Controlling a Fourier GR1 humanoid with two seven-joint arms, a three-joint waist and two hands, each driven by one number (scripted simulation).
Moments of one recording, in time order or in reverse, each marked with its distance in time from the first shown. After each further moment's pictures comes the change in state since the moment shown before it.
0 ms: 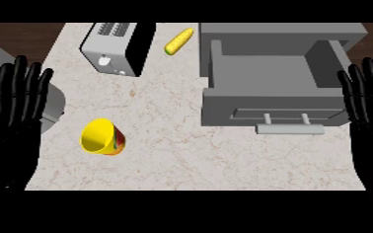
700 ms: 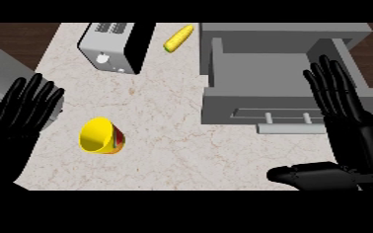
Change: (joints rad) left arm 0.074 0.135 0.134 0.168 0.514 -0.350 0.051; right arm -0.054 -0.016 0.050 0.075 -0.054 0.094 0.056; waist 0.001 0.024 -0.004
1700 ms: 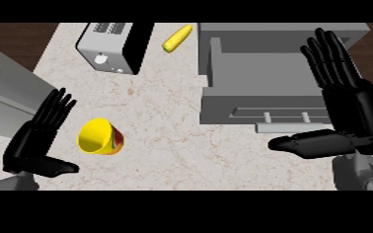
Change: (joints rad) left arm -0.127 0.039 0.094 0.691 -0.278 -0.168 -0.355; right arm -0.182 -0.024 -0.077 0.138 -0.027 0.052 0.025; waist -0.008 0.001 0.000
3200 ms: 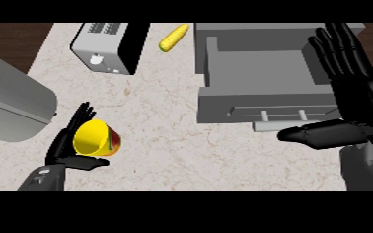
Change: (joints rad) left arm -0.349 0.022 -0.017 0.980 -0.327 0.158 -0.638; right arm -0.057 -0.021 -0.058 0.031 -0.037 0.038 0.023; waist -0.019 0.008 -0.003
